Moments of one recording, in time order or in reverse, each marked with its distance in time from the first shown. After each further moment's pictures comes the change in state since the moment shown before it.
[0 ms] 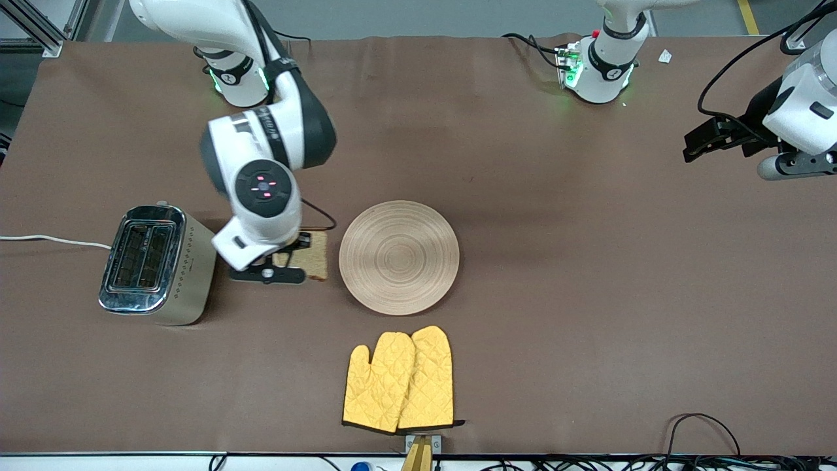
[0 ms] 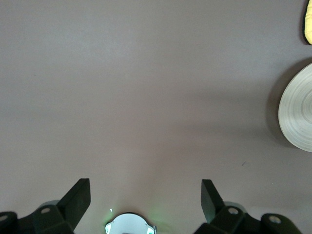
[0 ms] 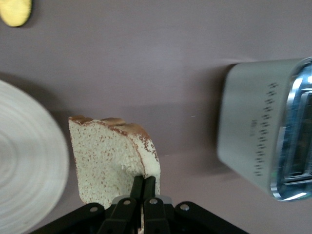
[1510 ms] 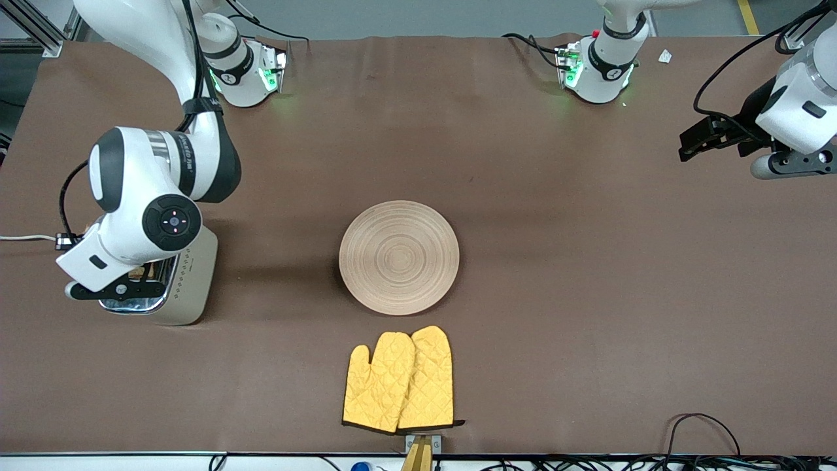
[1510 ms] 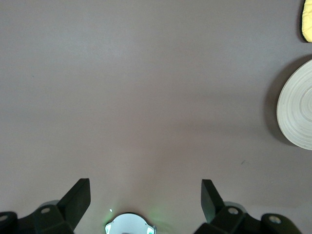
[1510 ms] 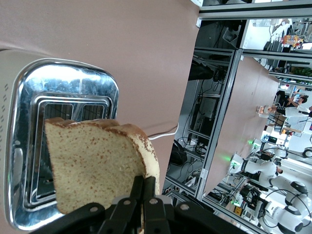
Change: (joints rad) left arm -0.005 0.000 -0.008 0.000 0.000 0.000 0.000; right arm -0.106 -0.047 -0.104 -0.116 -0.579 -0.062 -0.234
